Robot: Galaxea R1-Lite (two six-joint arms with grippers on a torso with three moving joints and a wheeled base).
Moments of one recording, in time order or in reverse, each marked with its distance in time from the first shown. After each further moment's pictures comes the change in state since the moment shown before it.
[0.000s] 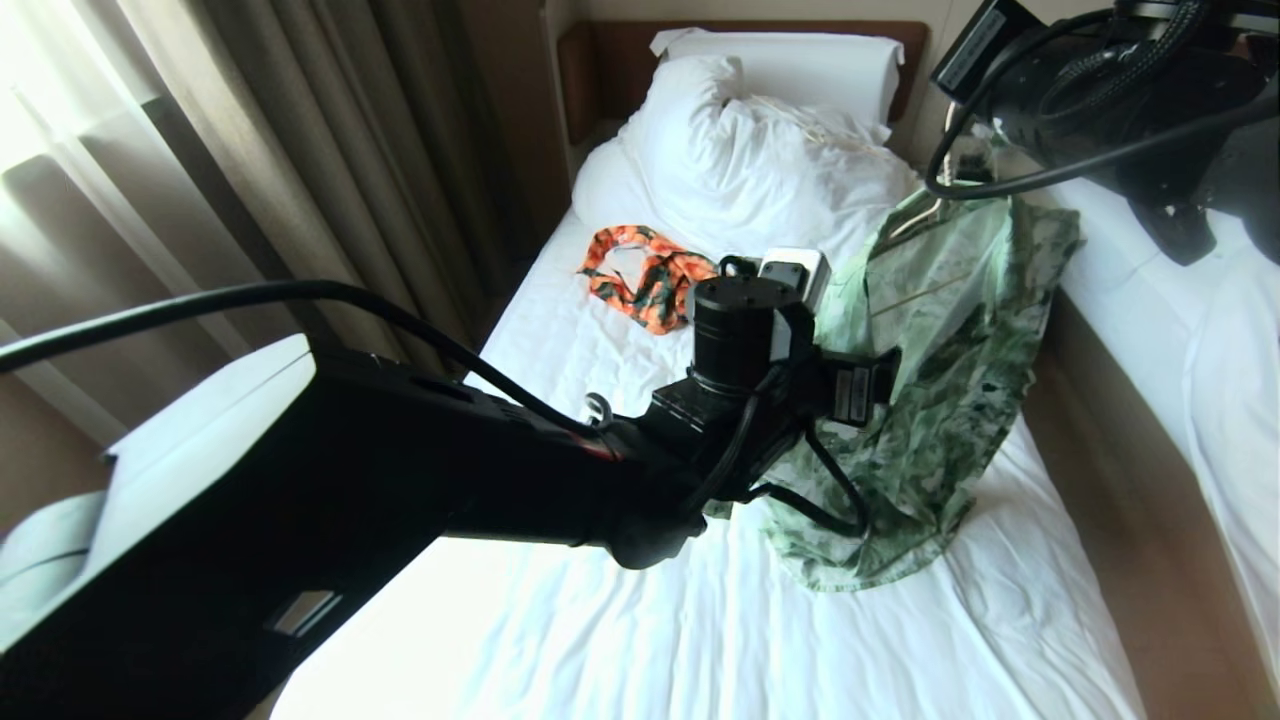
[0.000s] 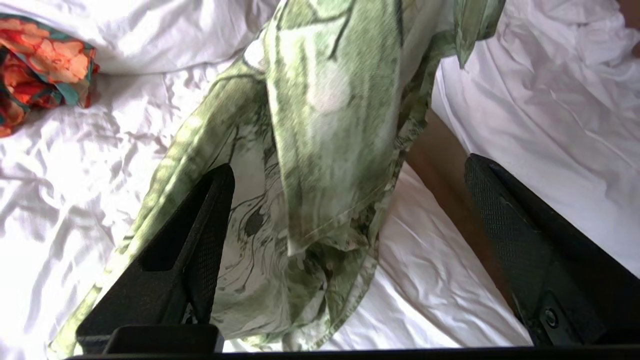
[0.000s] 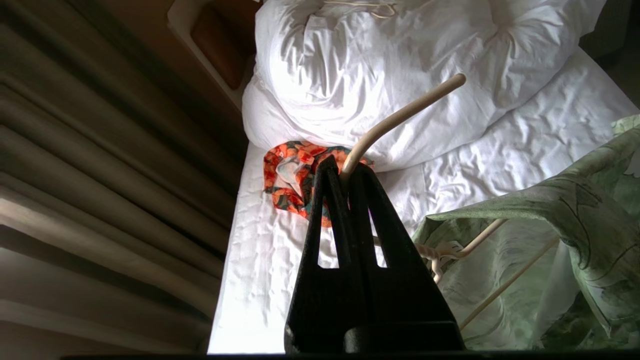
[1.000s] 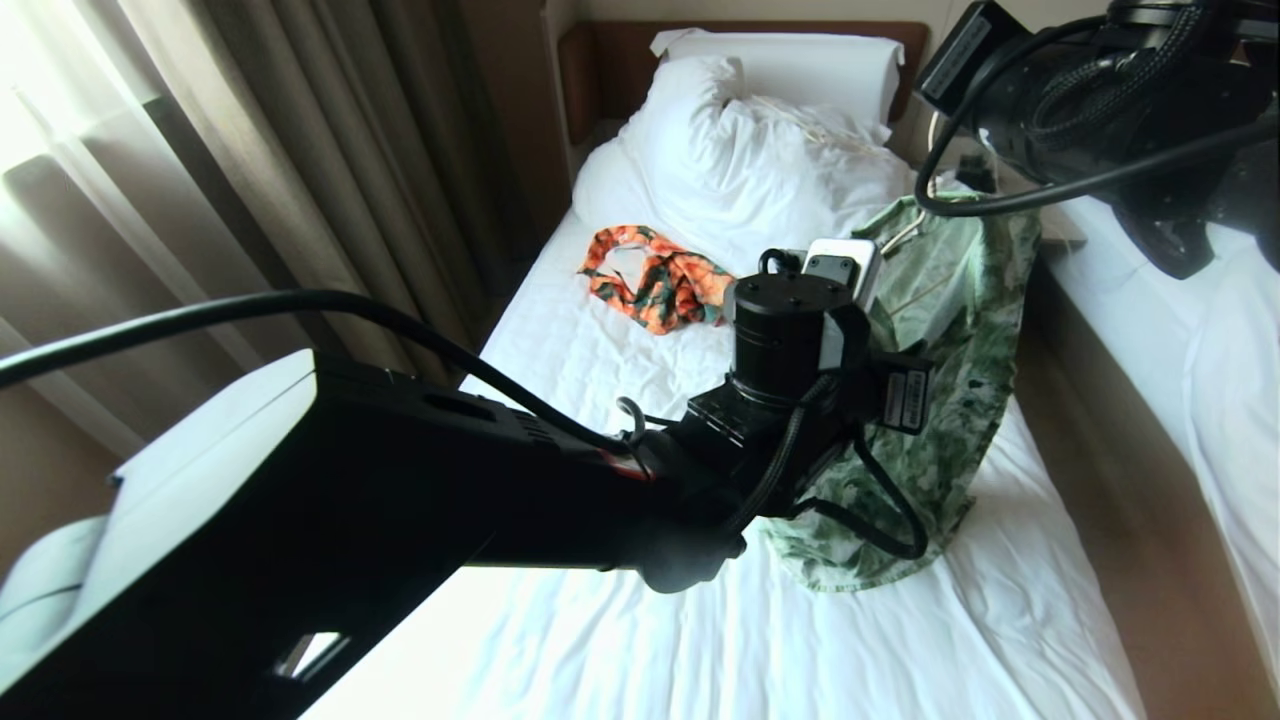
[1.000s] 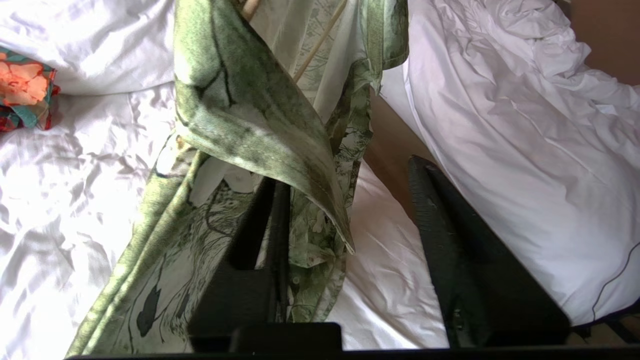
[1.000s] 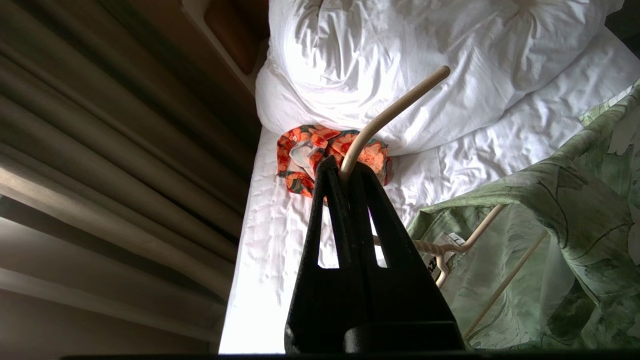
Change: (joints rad) left arm -0.065 0.009 -0.046 -0.003 0.013 0.001; right arm 0.045 -0.024 0.043 0.001 0.000 0.021
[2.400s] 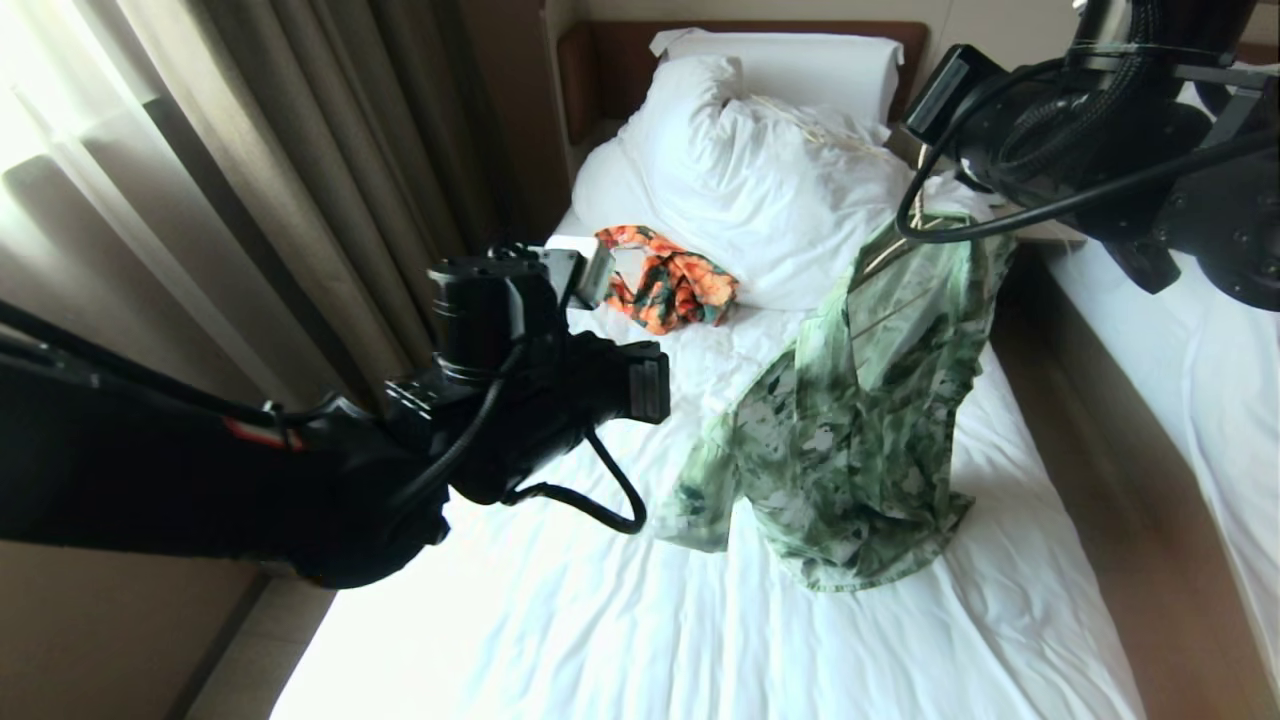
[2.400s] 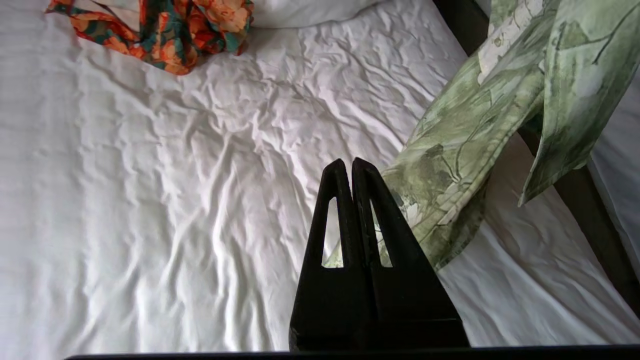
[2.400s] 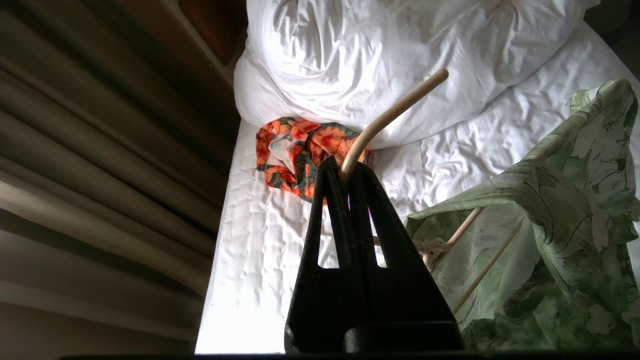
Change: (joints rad) left arm 0.286 -0.398 0.548 0.001 -0.006 0.026; right arm -0.031 0.045 0.005 -0.011 0.002 -0.009
